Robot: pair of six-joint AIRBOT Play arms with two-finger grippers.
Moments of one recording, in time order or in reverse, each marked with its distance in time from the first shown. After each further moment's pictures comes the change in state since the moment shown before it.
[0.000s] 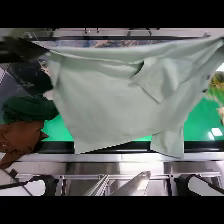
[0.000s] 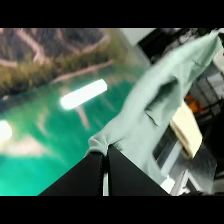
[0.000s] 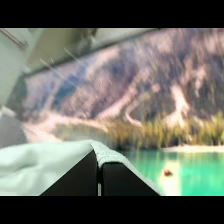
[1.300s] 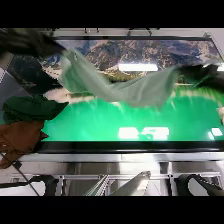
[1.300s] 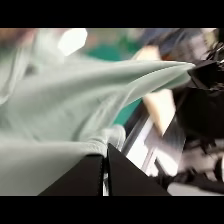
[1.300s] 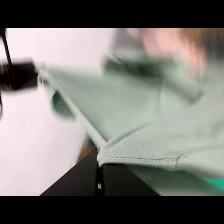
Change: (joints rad) left arm -0.092 0.007 0.223 -0.055 -0.089 -0.210; right arm 0.140 0.270 -0.421 0.438 0.174 -0.161
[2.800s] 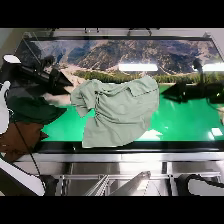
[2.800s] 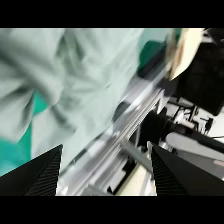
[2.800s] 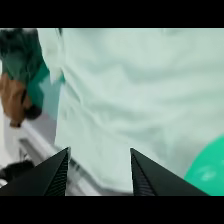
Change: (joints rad) left arm 0.025 -0.417 -0.135 0.368 -0.218 -0.186; right arm 0.076 -0.426 0.004 -0.499 0.072 0.039
